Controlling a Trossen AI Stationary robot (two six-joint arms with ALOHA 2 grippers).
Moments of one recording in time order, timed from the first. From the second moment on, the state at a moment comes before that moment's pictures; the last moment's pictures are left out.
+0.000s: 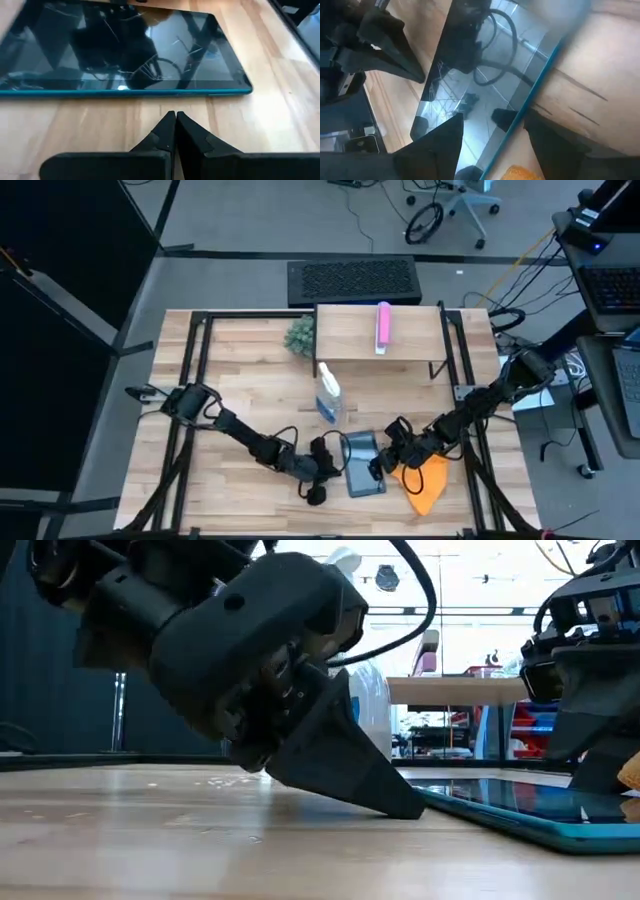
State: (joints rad) left arm -0.43 2.16 1.07 0.48 -0.26 -0.35; right arm 0.62 1.55 0.45 0.24 0.27 1.55
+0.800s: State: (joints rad) left arm -0.37 2.25 1.09 0.68 -0.25 -0.33; right arm 0.62 1.62 0.45 0.44 0.36 1.39
